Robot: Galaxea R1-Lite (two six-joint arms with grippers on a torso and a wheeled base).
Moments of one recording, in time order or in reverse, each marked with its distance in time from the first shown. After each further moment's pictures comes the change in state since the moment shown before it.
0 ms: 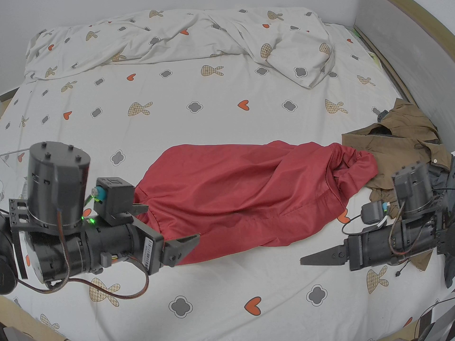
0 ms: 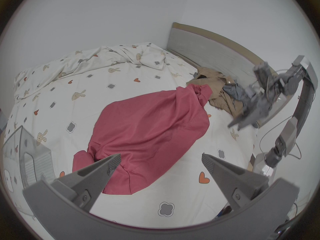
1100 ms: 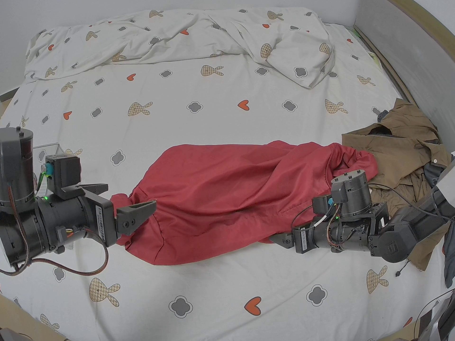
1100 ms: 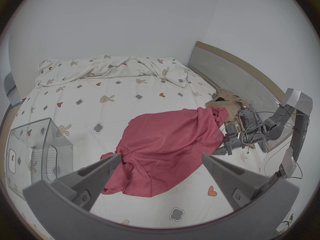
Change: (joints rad) left arm 0.151 -0.137 0.019 0.001 -0.008 -0.053; right arm 0.050 0.409 -0.098 -0.420 -0.372 -0.262
